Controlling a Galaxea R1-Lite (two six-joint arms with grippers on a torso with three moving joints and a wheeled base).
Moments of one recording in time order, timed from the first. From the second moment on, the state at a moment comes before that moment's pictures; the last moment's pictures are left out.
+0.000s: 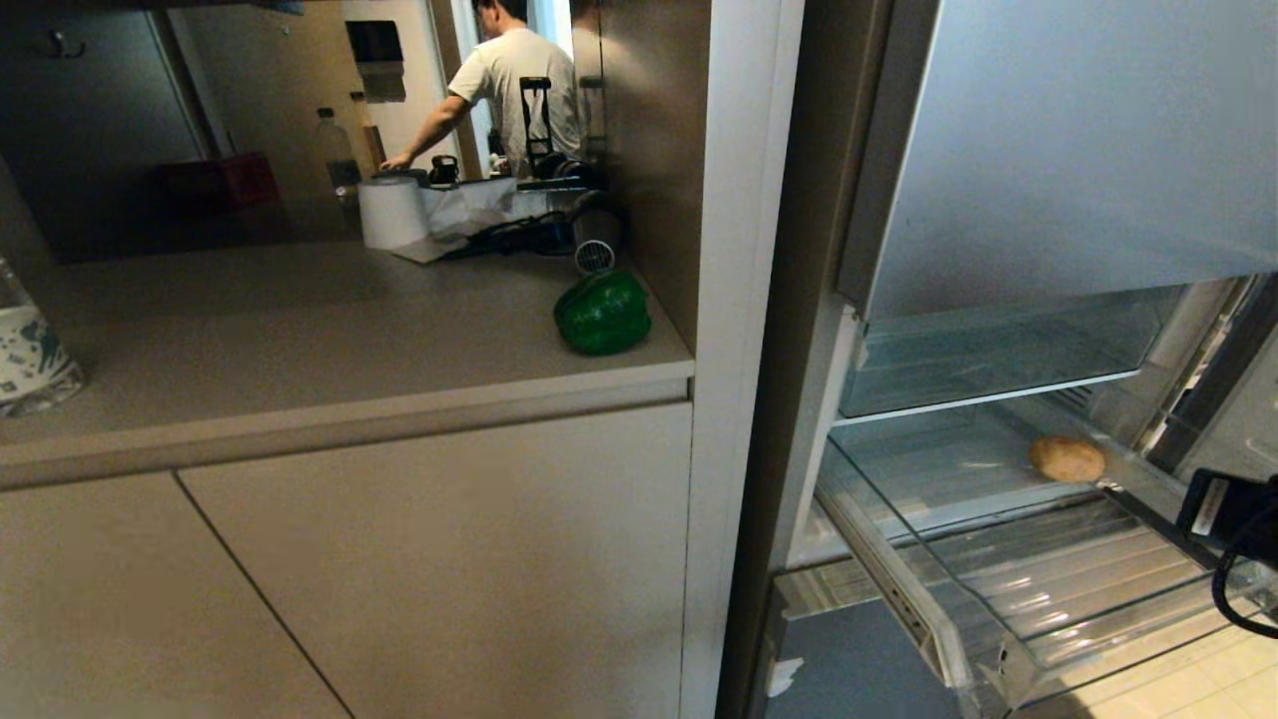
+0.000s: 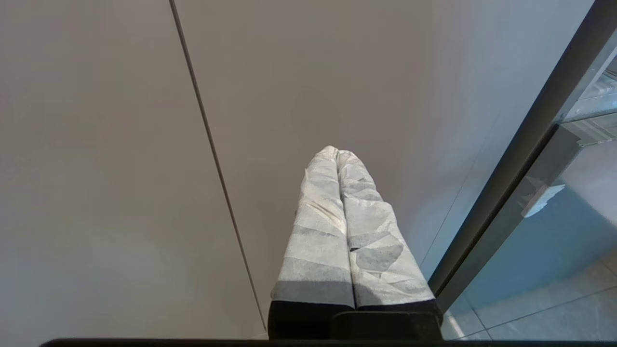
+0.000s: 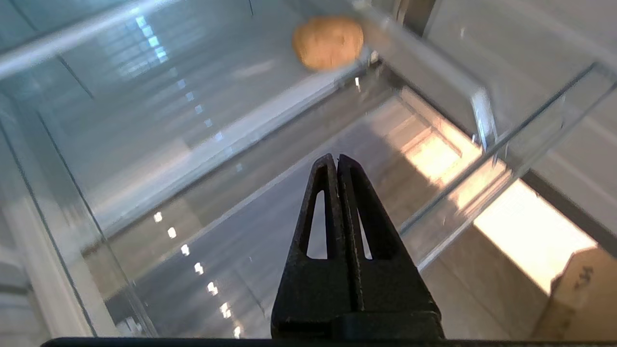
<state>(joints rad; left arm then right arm) 0.00 0.00 -0.04 0.11 0.01 -0.01 -0.13 1.37 -0.46 -0.53 -0.32 0.15</state>
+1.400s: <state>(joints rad) 0.00 0.00 -0.04 0.11 0.01 -0.01 -0.17 1.45 -0.44 -0.63 -0.31 0.15</state>
